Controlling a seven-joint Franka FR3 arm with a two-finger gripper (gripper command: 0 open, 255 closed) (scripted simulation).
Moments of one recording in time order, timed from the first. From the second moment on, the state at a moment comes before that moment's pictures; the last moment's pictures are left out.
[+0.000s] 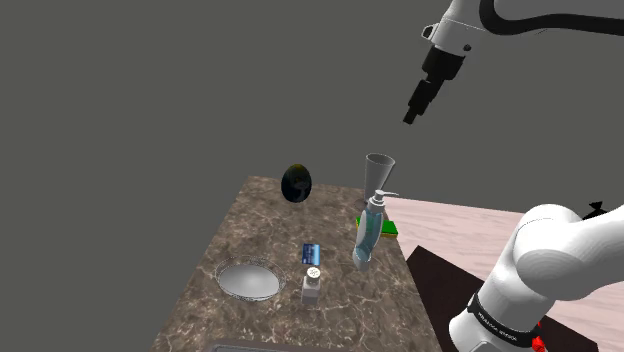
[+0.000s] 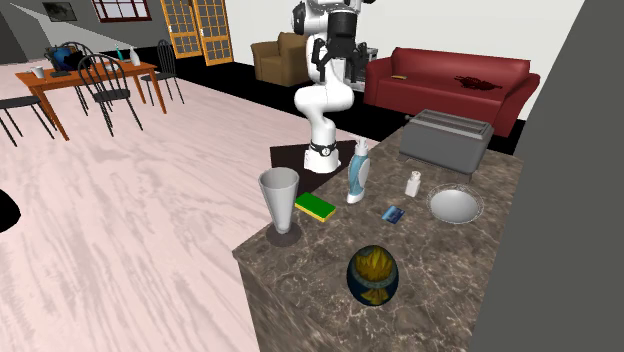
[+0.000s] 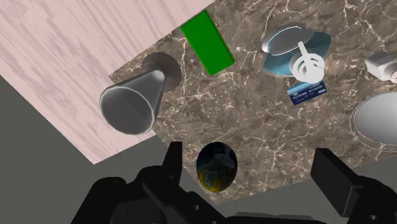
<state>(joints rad) -0.02 -0.80 -0.04 -2.28 -0.10 1.71 -0.15</state>
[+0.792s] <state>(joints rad) -0.05 -0.60 -0.15 -2.39 -0.17 1.99 -0.24</state>
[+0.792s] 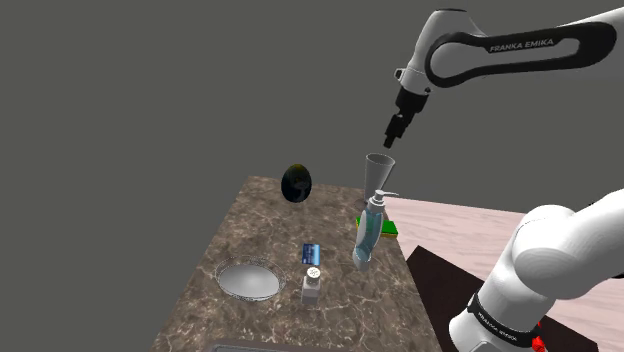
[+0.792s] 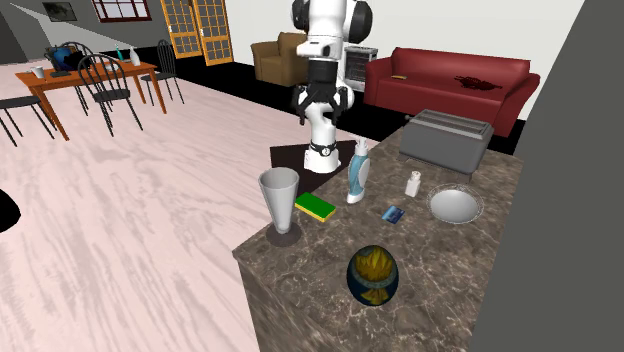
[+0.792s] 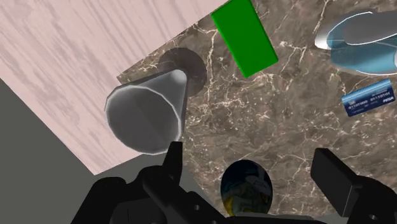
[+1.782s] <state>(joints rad) -0.08 -0.25 -0.26 -2.40 -0.20 2.32 -0.34</state>
